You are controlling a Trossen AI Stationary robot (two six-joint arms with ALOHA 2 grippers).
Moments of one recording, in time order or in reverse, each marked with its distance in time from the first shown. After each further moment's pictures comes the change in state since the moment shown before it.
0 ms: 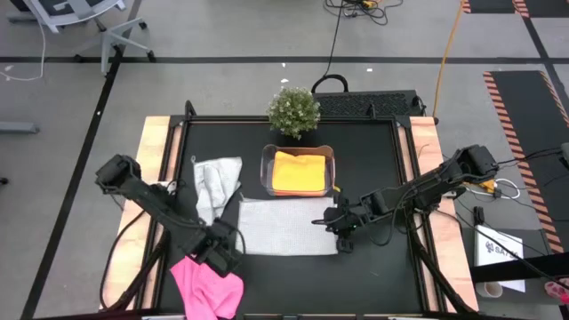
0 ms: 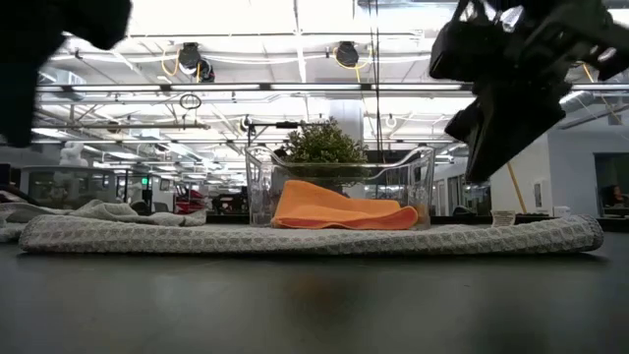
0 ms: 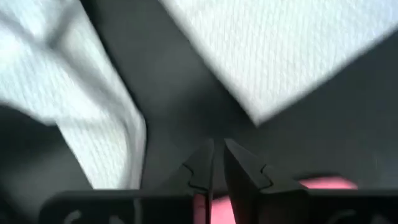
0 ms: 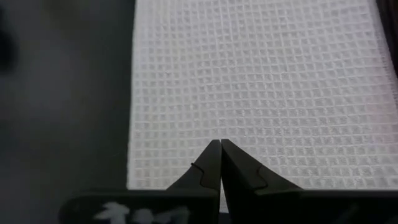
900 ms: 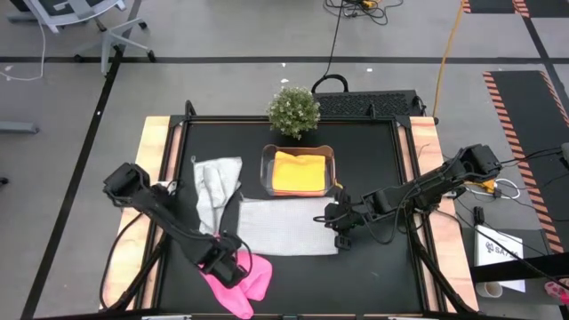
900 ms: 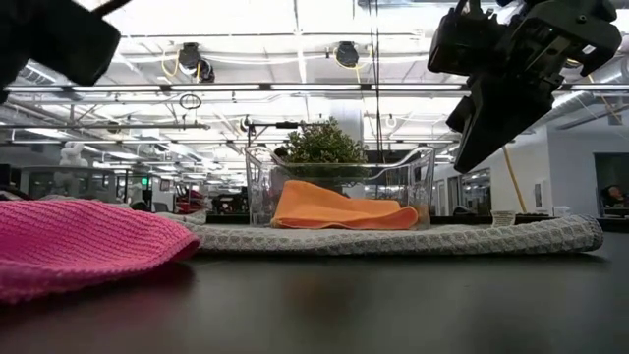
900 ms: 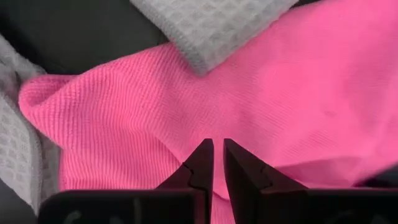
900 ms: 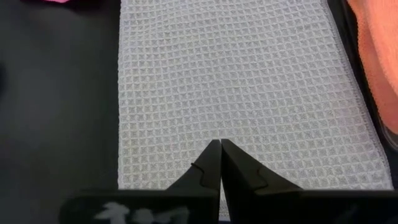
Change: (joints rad) left arm -0.038 0.117 -0.017 0.229 0.147 0.011; right arm 0.000 -0.035 0.000 -0.008 0.071 0.047
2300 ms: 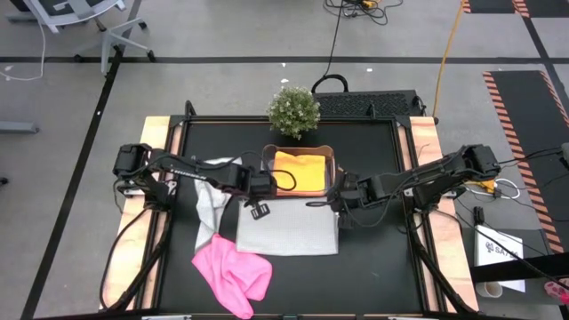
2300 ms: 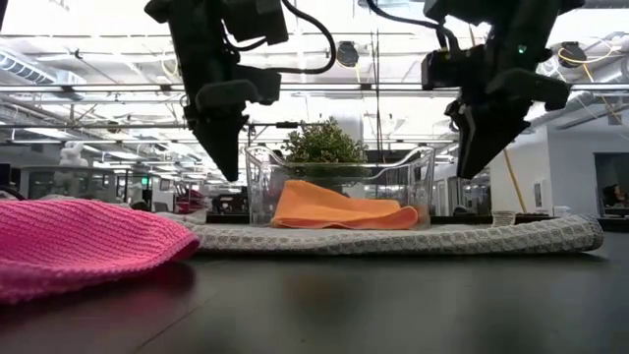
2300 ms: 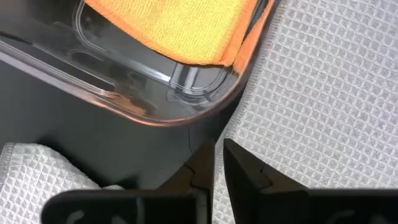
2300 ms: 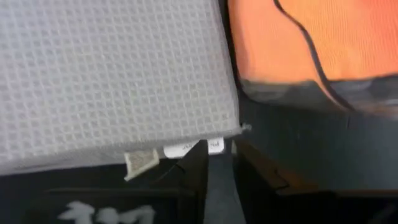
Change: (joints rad) left arm 0.657 -0.058 0.027 0.062 -0.149 1.128; right arm -0.141 0.006 0.130 -0.431 0.138 -0.166
